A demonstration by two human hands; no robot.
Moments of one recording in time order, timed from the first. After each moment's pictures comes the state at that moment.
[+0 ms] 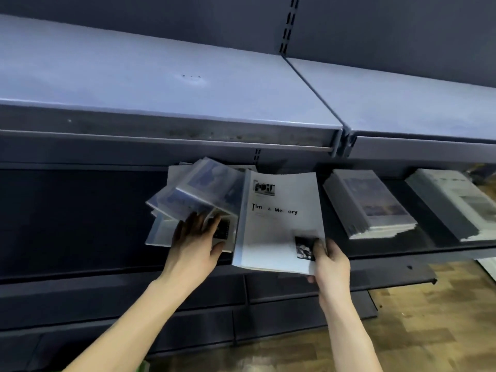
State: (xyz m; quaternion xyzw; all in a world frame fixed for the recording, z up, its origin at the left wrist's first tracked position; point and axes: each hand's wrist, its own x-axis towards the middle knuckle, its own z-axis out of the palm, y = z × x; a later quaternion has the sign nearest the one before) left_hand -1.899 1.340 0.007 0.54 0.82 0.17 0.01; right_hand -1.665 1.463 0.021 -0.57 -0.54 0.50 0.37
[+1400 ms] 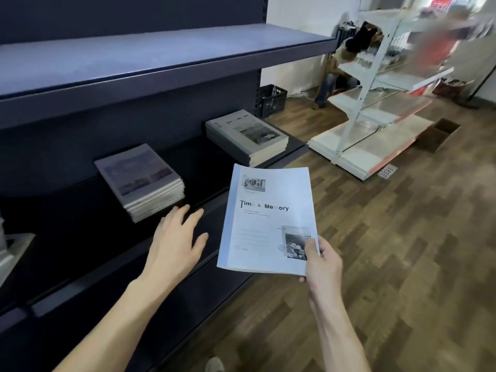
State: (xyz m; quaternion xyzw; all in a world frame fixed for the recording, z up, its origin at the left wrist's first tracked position) left_hand -1.492 1.523 0.039 0.71 0.69 0.17 0.05; right_hand -1.237 1.494 0.028 -0.65 -0.30 0.42 0.55
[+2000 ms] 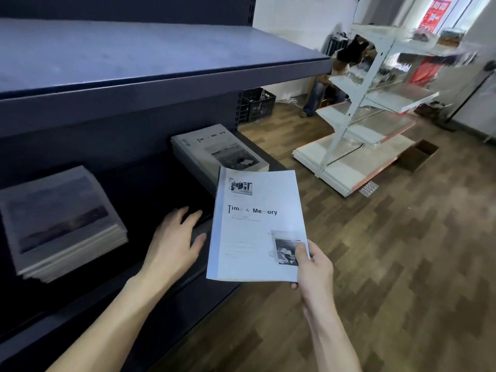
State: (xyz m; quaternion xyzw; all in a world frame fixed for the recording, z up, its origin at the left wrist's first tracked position) left_hand -1.423 1.692 0.023 0.69 0.68 0.19 0.14; right_hand -1.176 1.645 0.036 -0.68 -0.33 0.41 0.51
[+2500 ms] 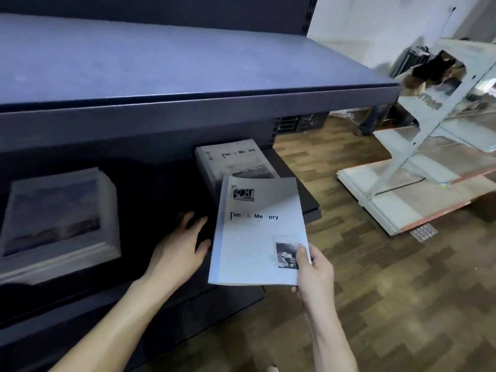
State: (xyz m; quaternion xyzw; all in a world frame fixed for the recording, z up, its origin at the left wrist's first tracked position) left_hand -1.401 1.763 0.017 0.60 0.76 0.17 0.18; right_hand -1.156 1.781 0.031 -0.65 -0.42 0.47 0.43
